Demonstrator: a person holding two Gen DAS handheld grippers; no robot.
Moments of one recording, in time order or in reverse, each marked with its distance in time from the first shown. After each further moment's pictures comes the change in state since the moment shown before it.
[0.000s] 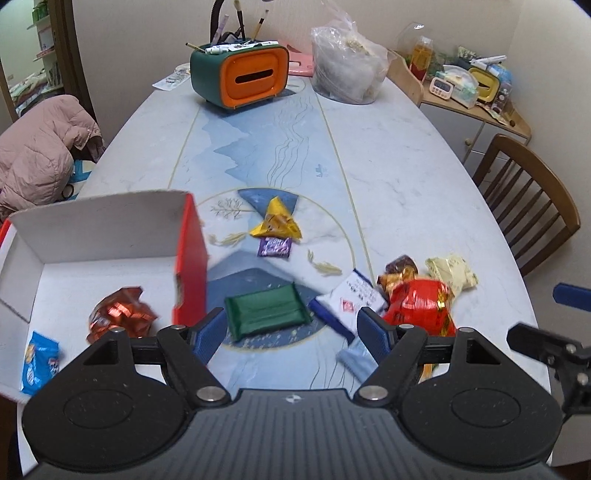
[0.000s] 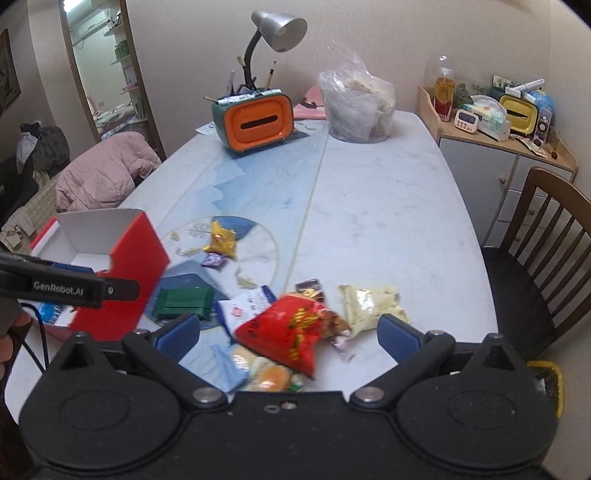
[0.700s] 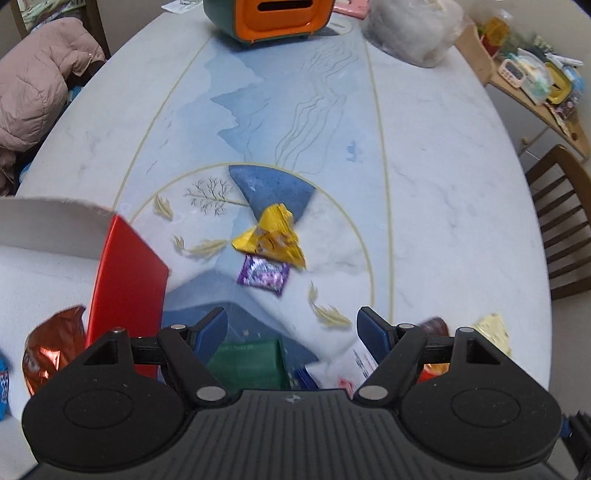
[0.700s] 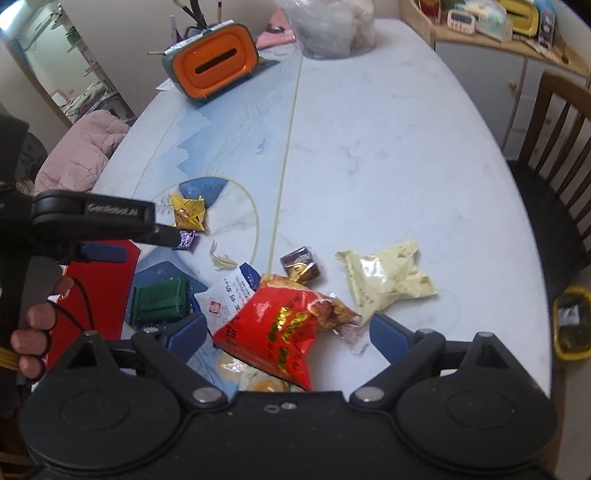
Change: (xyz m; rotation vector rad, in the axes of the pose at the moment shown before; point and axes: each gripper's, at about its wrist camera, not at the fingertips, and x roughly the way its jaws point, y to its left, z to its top) left arm 0.124 0.001 0.081 -0.176 0.240 0.038; right arm 0.091 -0.035 0.027 0.201 0.256 0.064
